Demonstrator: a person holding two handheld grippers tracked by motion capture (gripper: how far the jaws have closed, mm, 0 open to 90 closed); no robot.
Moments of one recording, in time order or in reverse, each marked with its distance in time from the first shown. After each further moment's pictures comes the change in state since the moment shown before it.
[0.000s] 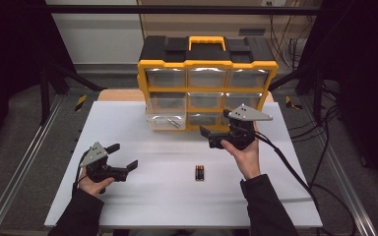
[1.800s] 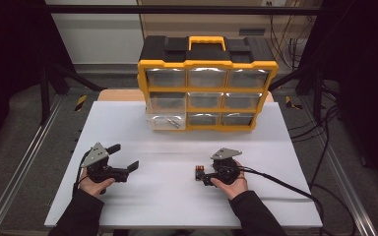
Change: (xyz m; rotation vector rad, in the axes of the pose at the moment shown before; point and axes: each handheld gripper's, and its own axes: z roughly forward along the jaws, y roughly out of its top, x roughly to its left) left arm -0.002 0.000 0.001 0.009 -0.004 0.008; right arm 0.018 -0.136 0.039 0.414 0.017 -0.002
